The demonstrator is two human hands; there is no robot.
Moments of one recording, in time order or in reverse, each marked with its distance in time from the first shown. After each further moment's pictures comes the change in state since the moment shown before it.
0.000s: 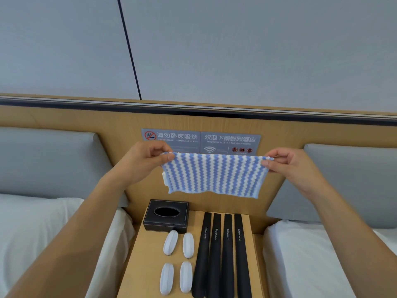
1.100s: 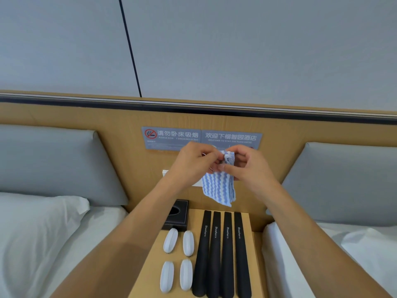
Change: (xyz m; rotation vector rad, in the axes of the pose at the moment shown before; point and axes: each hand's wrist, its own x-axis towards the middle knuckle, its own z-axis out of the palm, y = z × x) left_hand 0.020 0.062 0.090 -0.183 0.056 -0.025; right_hand -0.009 -0.047 0.097 0.032 -0.023 -0.058
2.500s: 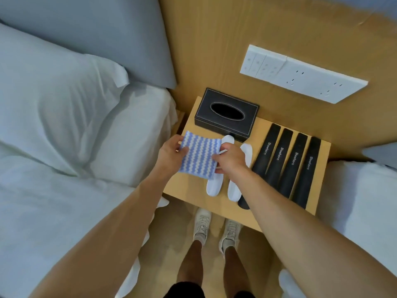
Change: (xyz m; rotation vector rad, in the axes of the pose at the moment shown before) left_hand -0.165 -0.393 -0.042 0.047 0.252 -0.871; right_hand -0.019 0.264 0.309 -0.088 -0.314 0.935
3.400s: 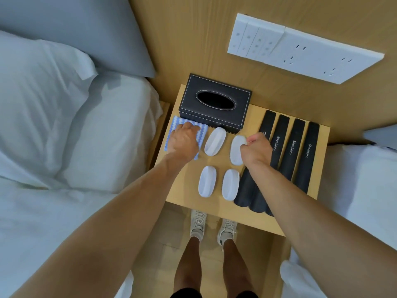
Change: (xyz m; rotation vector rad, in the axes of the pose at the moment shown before) left_hand 0.082 0.001 0.079 0.784 -0.046 0.324; right_hand 0.051 0.037 -0.059 -0.259 0.477 0.026
